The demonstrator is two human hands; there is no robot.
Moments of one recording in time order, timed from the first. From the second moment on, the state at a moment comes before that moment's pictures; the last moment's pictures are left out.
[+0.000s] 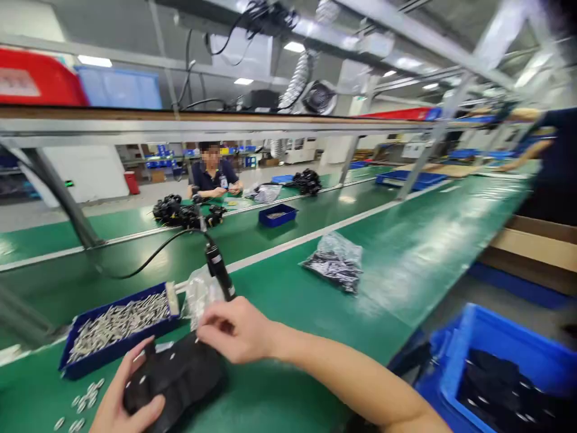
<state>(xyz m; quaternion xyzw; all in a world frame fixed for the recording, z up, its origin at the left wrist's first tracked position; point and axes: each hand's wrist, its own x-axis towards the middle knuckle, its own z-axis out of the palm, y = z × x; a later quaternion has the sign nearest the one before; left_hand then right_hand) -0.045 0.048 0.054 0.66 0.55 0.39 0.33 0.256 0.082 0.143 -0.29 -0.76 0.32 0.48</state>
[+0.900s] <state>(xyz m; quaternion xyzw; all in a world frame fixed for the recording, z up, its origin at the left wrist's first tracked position) -0.047 0.064 0.049 0.64 0.50 0.36 0.46 0.251 0.054 0.077 -0.43 -0.64 0.55 0.32</state>
